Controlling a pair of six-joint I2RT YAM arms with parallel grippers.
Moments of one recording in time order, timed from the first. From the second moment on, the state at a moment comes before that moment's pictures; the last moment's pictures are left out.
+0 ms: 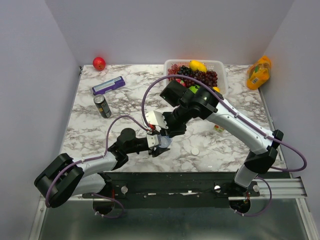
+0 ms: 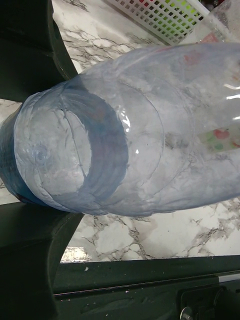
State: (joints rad) left arm -0.75 1.17 0.27 0.77 0.60 0.27; right arm 1.02 1.69 1.99 -1.39 -0.32 -0.84
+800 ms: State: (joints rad) left arm -0.76 1.18 0.27 0.77 0.55 0.27; right arm 1.04 1.70 1.98 -1.38 -0.26 -0.78
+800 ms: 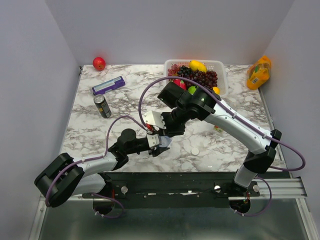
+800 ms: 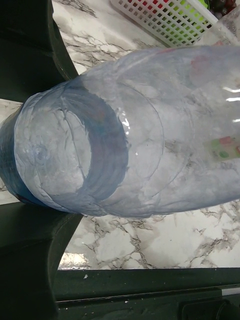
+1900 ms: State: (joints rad) left arm -0.76 1.17 0.23 0.82 0.51 0.21; right arm 1.03 1.58 1.90 -1.35 -0.21 -0.66
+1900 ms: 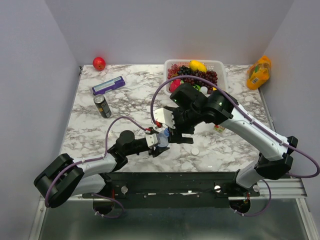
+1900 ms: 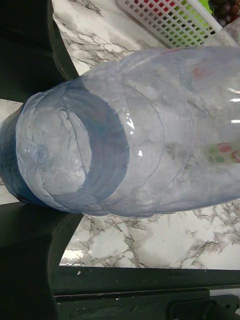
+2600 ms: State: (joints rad) left arm -0.76 1.19 0.26 0.85 0.56 0.12; right arm 1.03 1.62 1.89 -1.33 -0.22 -0.69
